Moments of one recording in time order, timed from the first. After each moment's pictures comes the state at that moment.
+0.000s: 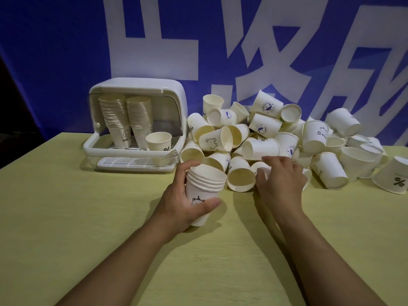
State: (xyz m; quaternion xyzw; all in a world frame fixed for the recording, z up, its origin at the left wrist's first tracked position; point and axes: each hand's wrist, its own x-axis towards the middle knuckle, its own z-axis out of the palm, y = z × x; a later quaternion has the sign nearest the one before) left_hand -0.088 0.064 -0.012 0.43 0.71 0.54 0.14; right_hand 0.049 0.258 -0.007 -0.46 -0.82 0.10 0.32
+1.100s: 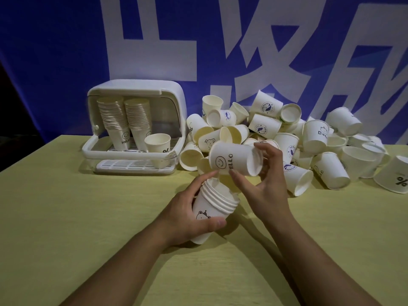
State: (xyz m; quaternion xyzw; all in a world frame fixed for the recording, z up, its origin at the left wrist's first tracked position) left_hand -0.086 0.064 -0.012 0.52 0.68 0.47 0.23; right_hand 0.043 0.221 0.002 -0.14 -0.74 0.41 0.52
